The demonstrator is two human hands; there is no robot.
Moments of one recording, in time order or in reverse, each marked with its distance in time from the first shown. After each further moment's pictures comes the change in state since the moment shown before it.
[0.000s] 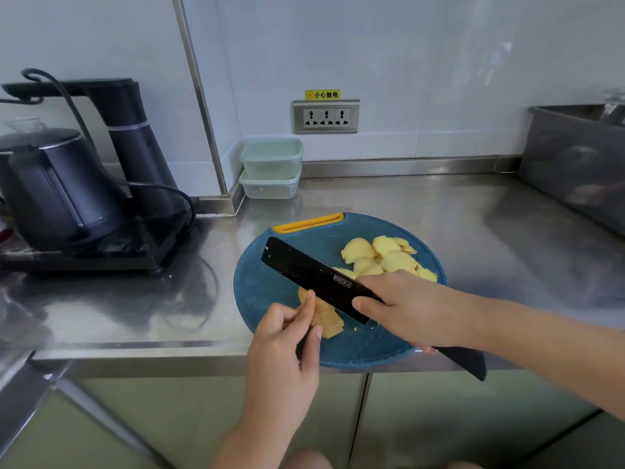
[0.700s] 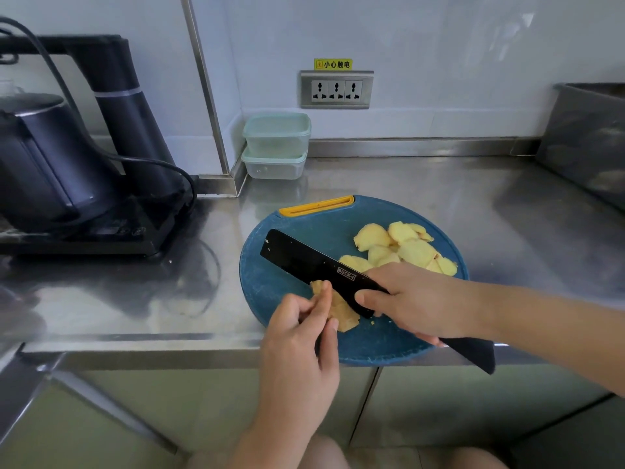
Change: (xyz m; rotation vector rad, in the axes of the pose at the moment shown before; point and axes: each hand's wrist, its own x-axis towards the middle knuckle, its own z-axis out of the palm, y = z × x) left_hand -0.001 -0.003 0.004 -0.004 0.023 0.015; right_hand 0.022 0.000 0.009 0.108 -0.109 0.072
